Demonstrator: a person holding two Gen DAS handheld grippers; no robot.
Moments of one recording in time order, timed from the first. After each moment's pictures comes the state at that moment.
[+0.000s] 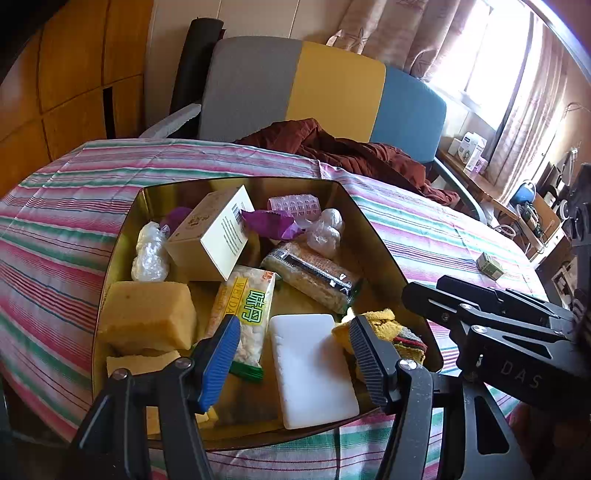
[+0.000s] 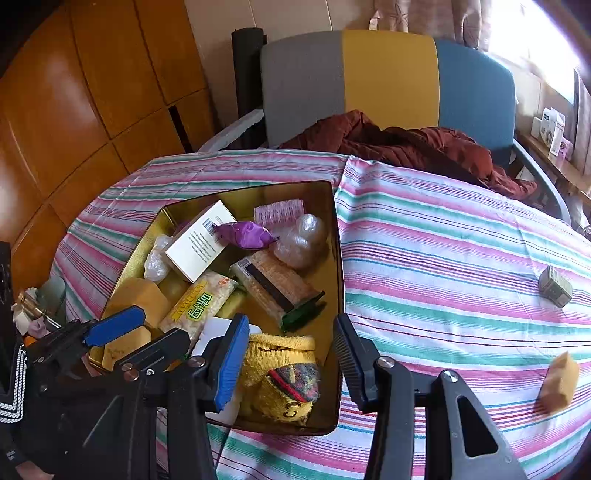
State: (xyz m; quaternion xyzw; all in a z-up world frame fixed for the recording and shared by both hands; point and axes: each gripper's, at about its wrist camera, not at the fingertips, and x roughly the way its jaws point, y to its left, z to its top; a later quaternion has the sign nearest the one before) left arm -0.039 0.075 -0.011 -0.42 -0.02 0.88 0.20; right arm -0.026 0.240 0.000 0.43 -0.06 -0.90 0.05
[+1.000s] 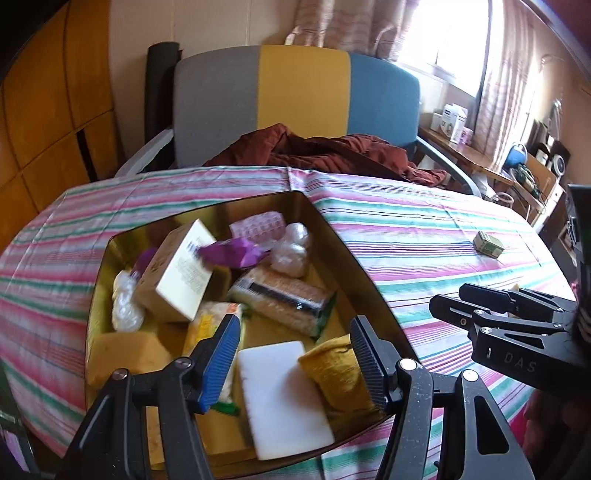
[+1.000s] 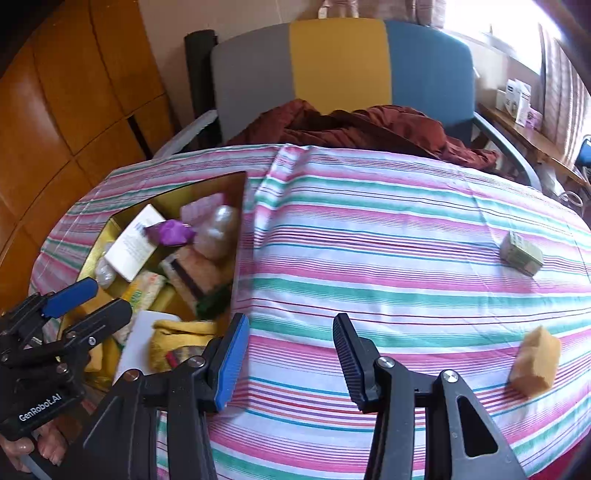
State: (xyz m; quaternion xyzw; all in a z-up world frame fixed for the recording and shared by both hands) left arm -0.046 0.130 0.003 -0.40 0.06 0.89 0.23; right arm -0.014 0.314 -0.014 0.45 -0.09 -0.89 -0.02
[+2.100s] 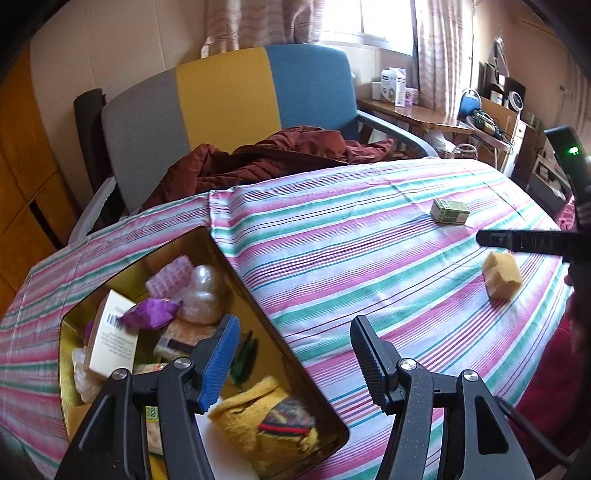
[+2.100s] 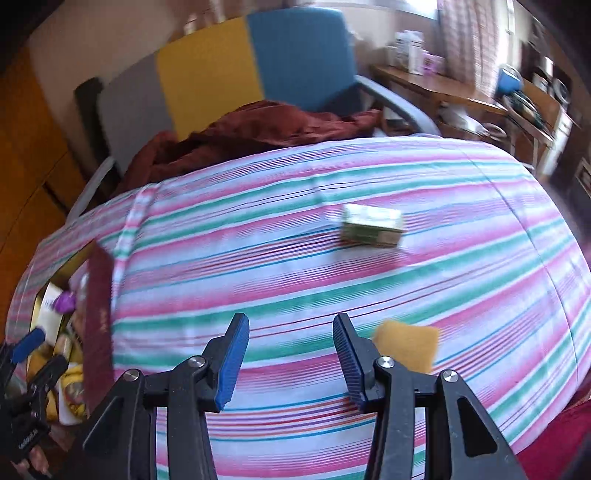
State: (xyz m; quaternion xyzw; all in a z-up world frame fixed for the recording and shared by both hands) left arm -0.038 0.230 0.008 -0.37 0.17 0.86 0.30; right arm 0.023 0.495 -0.006 0.45 -0.18 -0.86 -0.17
